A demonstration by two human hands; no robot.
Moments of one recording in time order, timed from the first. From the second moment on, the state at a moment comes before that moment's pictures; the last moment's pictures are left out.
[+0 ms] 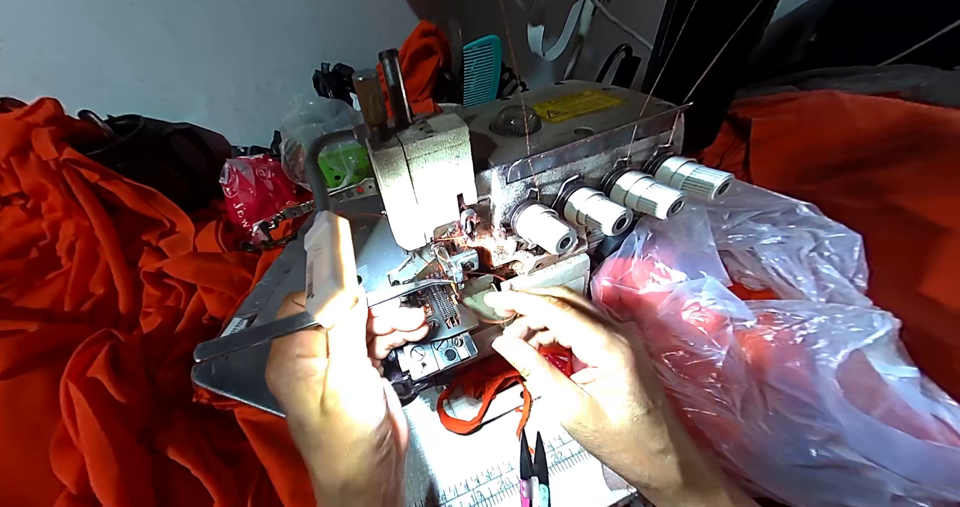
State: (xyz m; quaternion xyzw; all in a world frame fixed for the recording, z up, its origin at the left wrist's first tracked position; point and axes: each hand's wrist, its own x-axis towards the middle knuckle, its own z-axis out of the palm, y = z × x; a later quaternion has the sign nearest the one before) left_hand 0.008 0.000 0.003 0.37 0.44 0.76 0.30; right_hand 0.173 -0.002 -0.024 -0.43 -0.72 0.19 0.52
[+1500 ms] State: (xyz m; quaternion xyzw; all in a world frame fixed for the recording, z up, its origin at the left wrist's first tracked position) left_hand -0.010 -0.049 -0.008 0.56 0.38 0.72 0.18; right_hand 0.133 -0.003 0.010 -0.36 -0.54 0.52 0.55
